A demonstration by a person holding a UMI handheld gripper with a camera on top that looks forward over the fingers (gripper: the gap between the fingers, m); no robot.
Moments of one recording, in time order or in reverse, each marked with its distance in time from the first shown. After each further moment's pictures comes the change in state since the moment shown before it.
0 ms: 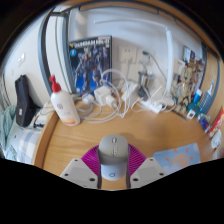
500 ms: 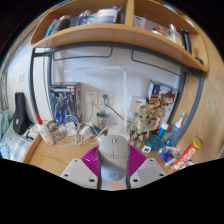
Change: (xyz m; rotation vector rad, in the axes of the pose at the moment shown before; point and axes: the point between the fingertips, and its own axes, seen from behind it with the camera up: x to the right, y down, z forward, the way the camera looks) arm 0.202 -0.120 -0.134 0.272 0.074 -0.085
